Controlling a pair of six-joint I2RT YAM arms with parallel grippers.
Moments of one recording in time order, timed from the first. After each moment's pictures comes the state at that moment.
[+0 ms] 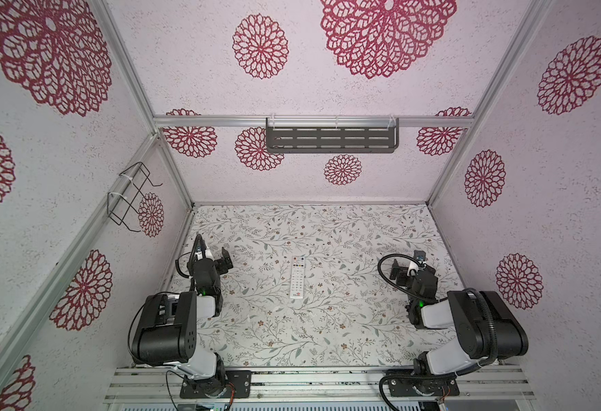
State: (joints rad) left arm 0.10 1.56 0.40 0.91 -0.23 -0.09; right arm 0.02 1.55 0.24 1.04 0.19 0.00
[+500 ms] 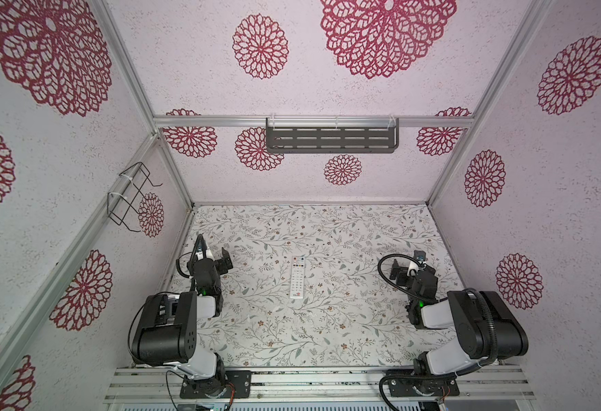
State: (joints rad) left arm 0.10 1.56 0.40 0.90 -0.24 -0.07; right arm 0.02 1.55 0.24 1.04 0.19 0.00
